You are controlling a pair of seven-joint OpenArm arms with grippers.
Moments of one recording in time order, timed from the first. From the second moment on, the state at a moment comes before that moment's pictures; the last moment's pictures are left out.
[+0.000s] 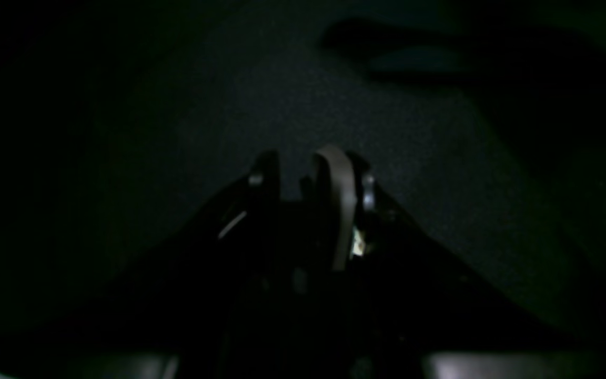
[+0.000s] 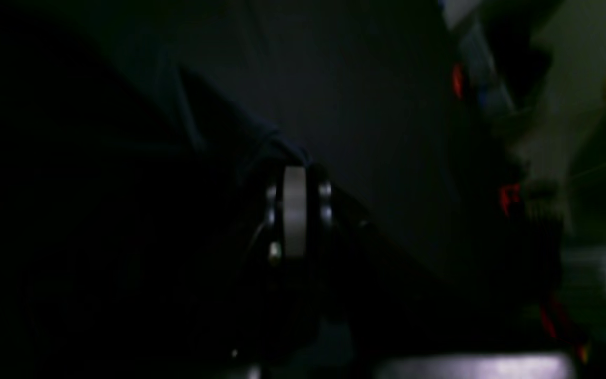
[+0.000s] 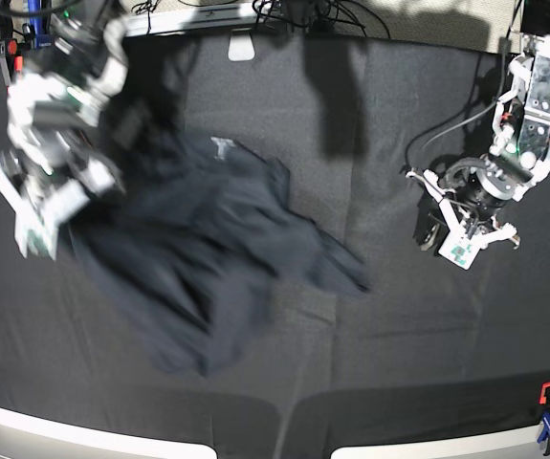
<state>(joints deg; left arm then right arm) 2.8 -24.2 8.9 92.1 -8.8 -18.2 21.1 -13.7 2.5 18.3 128.8 -18.3 10.0 -65.6</state>
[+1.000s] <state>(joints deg) -1.4 -20.8 29.1 99.9 2.0 -27.7 23.0 -18.8 2.8 36.1 128.7 12.9 15.7 -63.2</state>
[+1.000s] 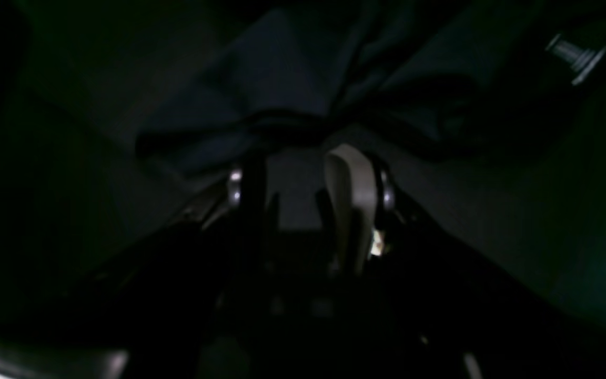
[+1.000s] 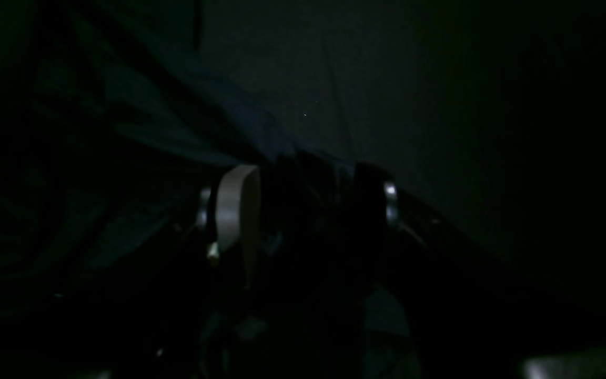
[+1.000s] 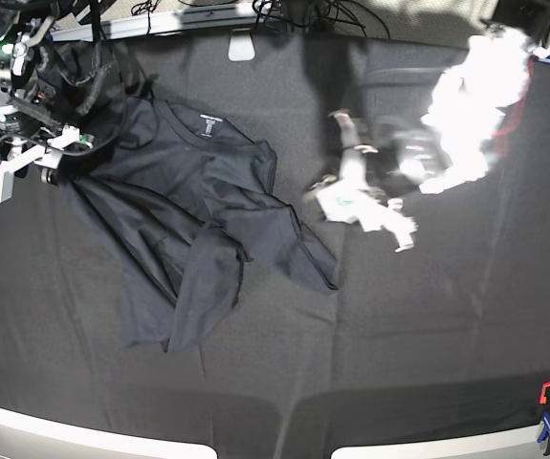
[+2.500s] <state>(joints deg) -17.3 -4.9 44.5 73.9 21.1 -14.2 30.4 -18.8 2.7 36.1 128.7 12.9 15.9 -64.3</state>
